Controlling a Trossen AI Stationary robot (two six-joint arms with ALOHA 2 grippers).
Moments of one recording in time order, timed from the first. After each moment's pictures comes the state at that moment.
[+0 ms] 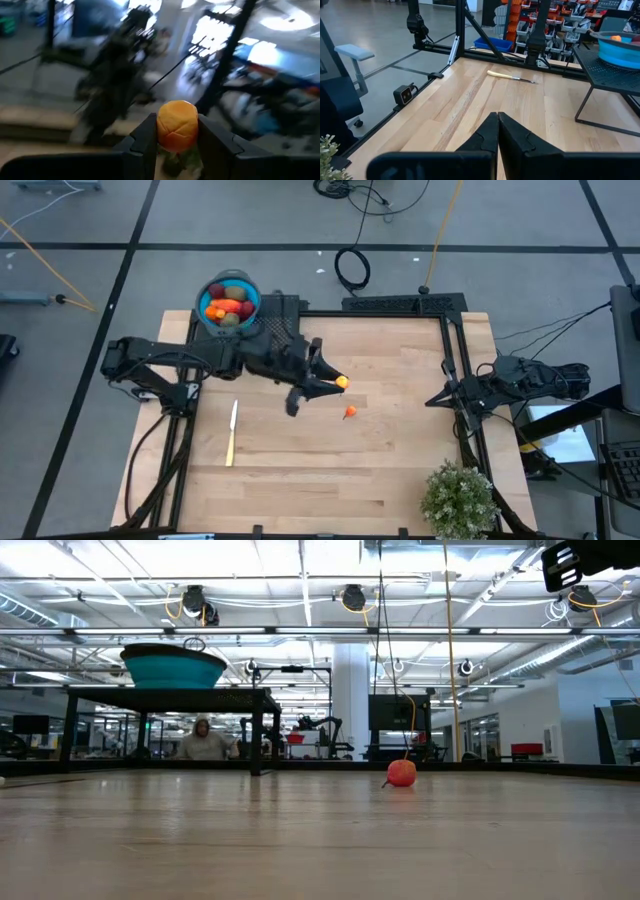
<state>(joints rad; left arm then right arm) -0.02 1.48 1.33 0.20 0.26 -0.29 0.16 0.20 0.54 -0.53 -0.13 -0.08</state>
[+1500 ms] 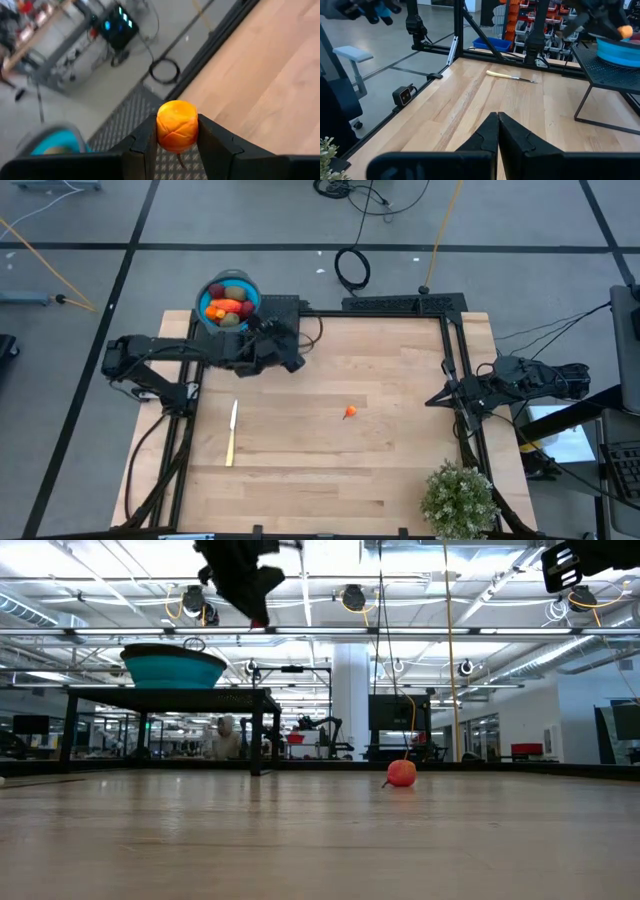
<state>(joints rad) 0.08 1.48 1.33 -0.71 -0.82 -0.18 0.16 0.20 0.54 -0.53 -0.12 -0.06</state>
